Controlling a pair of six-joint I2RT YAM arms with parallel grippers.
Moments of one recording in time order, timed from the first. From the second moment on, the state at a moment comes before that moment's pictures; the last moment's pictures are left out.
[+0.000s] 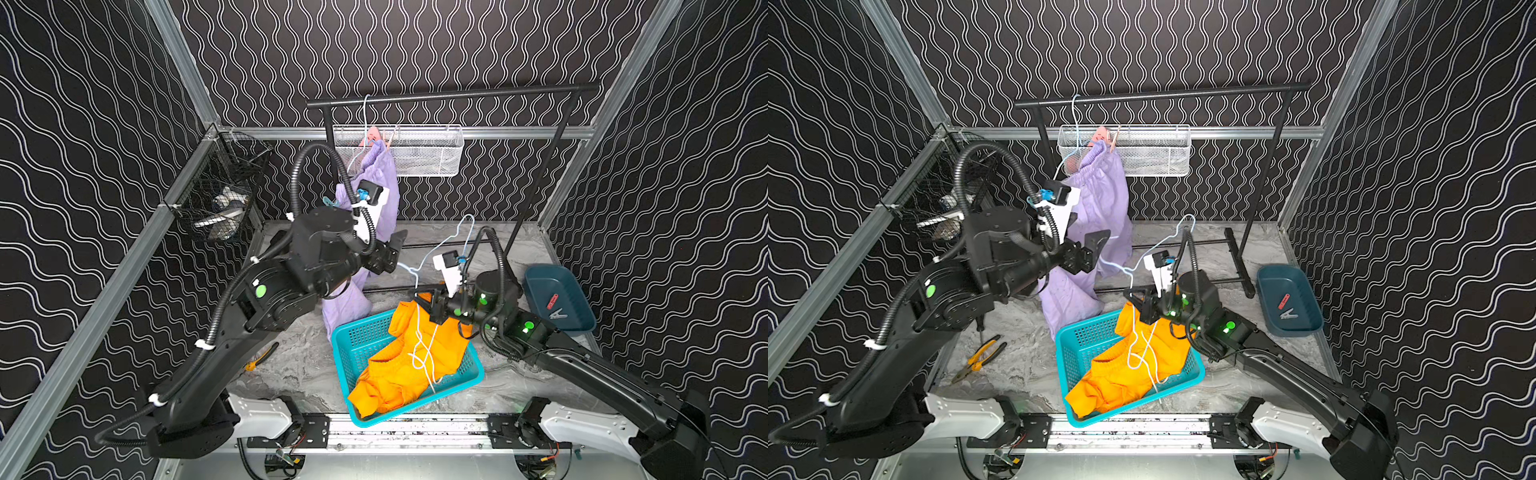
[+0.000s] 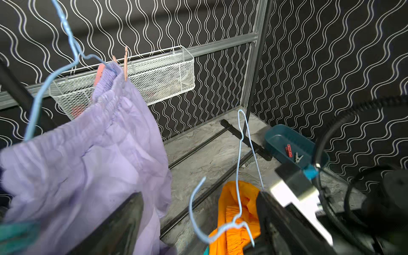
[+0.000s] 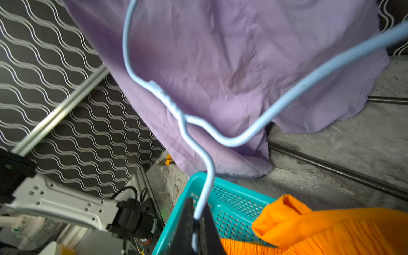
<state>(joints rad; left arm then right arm) -0.81 1.26 1.83 -0.80 -0.32 -0.09 0.77 1.08 0.91 -0.03 -0.29 0.56</state>
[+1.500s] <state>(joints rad) -0.81 0.97 1.30 -0.80 -0.25 -0.35 0.06 1.95 1.90 0.96 -0.68 1.94</state>
